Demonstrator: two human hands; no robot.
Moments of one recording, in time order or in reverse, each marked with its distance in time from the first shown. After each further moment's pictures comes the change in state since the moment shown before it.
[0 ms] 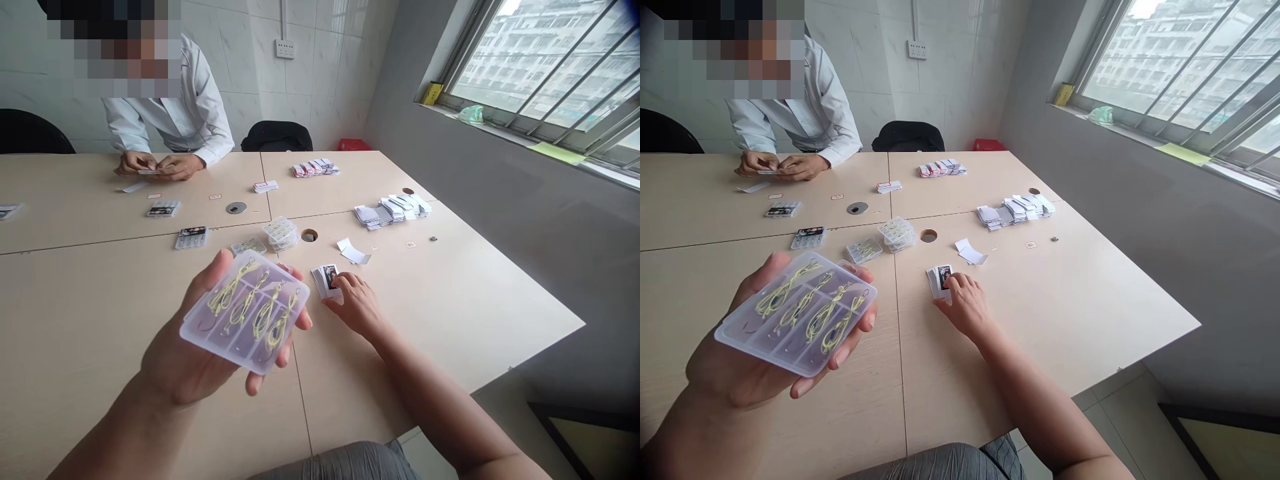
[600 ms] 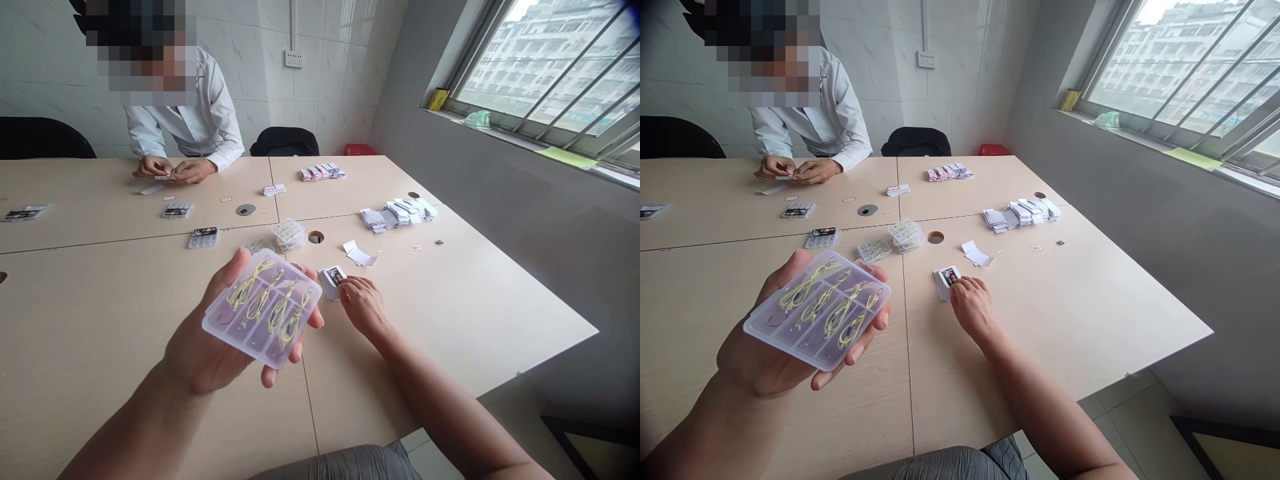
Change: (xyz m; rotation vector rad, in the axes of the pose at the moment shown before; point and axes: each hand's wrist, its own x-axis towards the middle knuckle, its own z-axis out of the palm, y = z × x) left_hand -0.001 -0.002 0.004 -0.012 -0.010 0.005; right_hand -0.002 0.000 0.005 0.006 0.103 -0.055
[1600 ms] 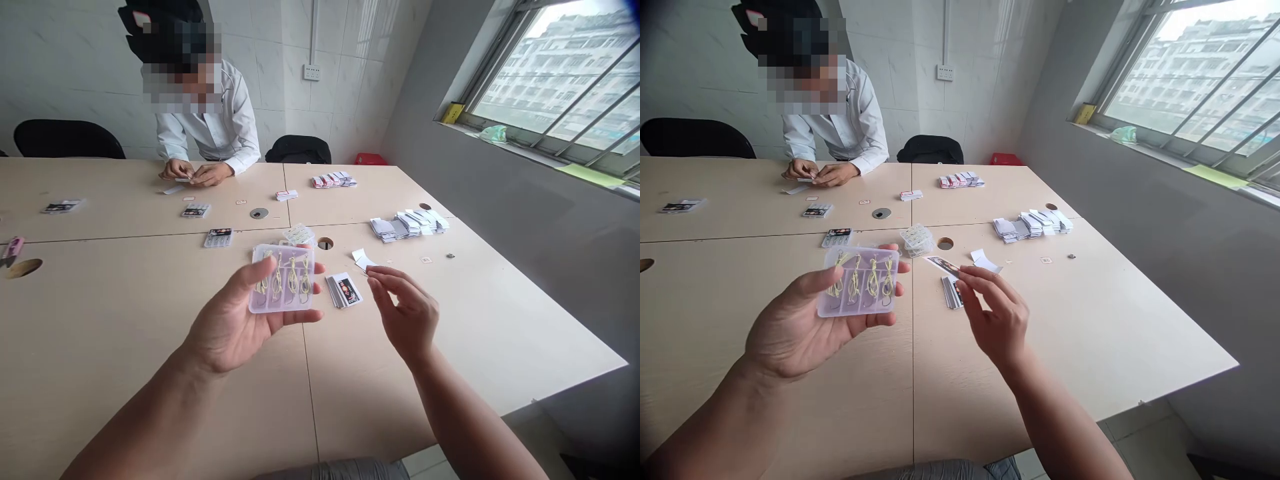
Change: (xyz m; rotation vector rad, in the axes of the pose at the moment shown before) left_hand 0.003 -0.001 -0.001 0.142 0.341 0.267; right_hand -0.002 -0.035 -0.079 0.396 0.699 -0.239
